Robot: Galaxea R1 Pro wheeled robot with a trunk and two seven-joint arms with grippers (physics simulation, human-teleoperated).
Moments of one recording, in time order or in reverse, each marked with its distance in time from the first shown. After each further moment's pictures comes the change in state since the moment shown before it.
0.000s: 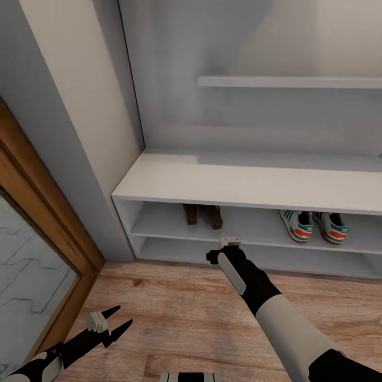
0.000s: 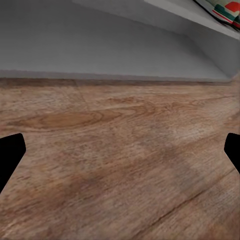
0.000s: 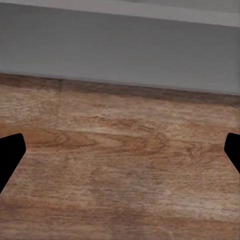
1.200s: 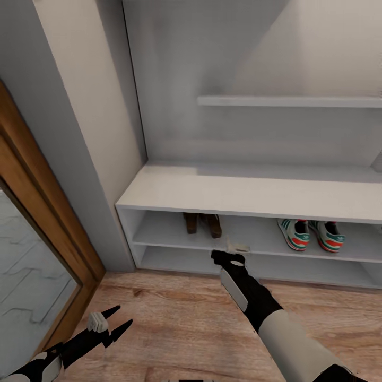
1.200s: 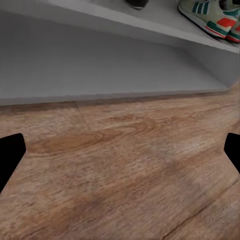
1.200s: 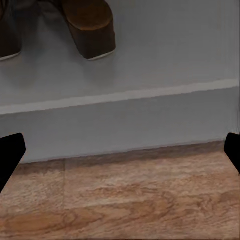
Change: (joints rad) left arm 0.000 0.000 -0.001 0.000 0.000 0.000 0.003; right arm 0.075 -0.010 -0.001 0.066 0.006 -0.451 -0.004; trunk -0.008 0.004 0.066
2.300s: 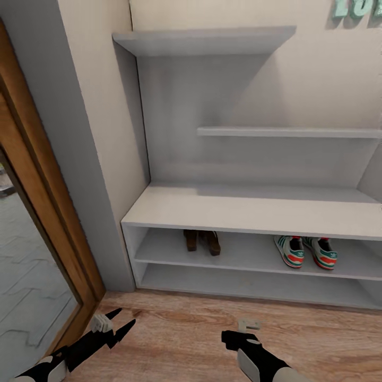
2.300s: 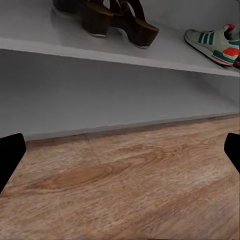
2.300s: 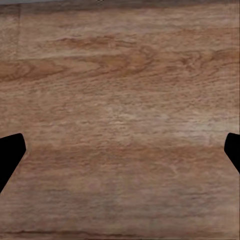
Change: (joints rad) left arm 0.000 -0.030 0.001 0.035 0.000 -0.001 0.088; right arm 0.159 0.000 -0.005 0.594 0.010 -0.247 0.336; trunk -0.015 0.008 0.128
